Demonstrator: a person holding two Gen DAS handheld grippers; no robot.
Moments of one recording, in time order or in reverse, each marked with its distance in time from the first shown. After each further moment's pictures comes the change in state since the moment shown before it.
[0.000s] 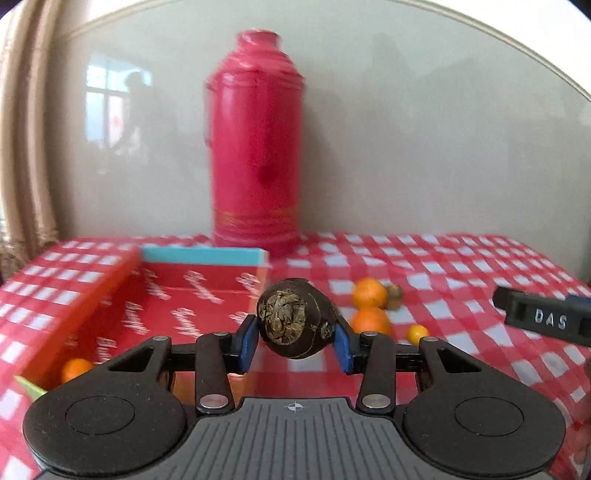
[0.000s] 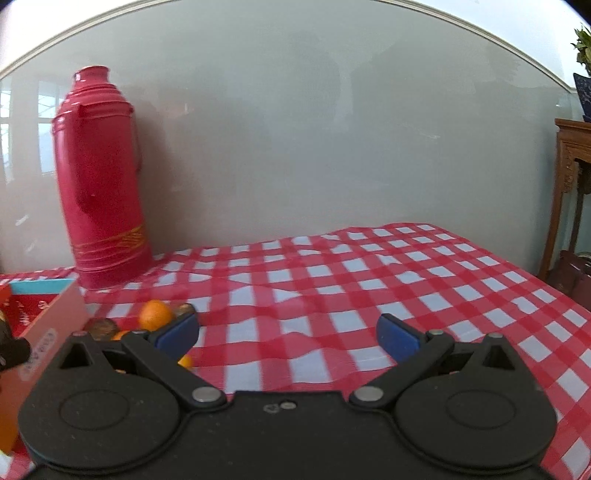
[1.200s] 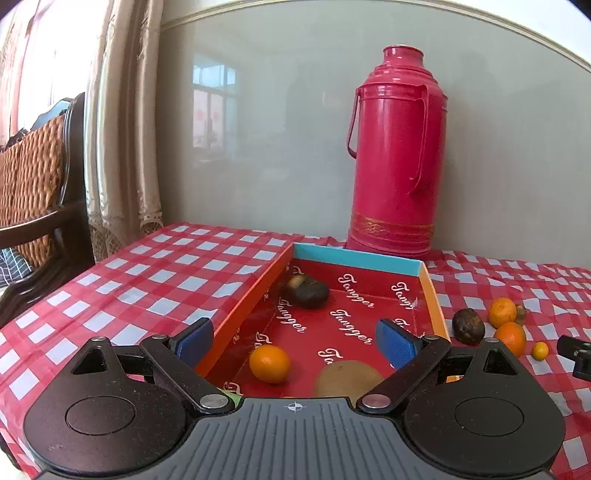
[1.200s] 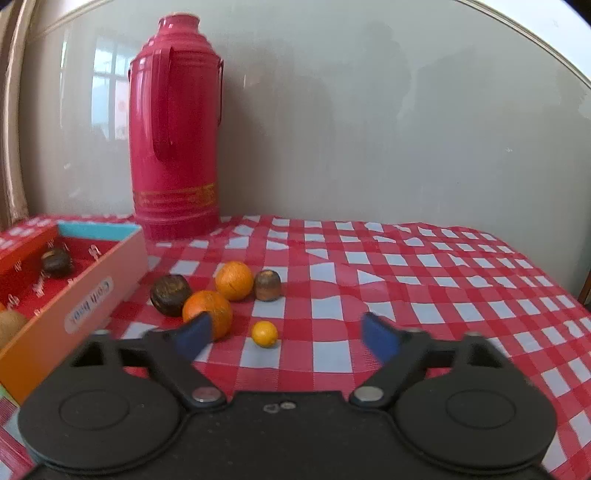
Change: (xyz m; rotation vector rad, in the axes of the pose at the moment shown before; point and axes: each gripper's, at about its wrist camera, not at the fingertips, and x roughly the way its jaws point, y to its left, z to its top) left arm -0.013 0.100 -0.008 -0.115 -0.008 0.244; right arm 0.007 0.054 -0.010 -0.181 0.077 0.117
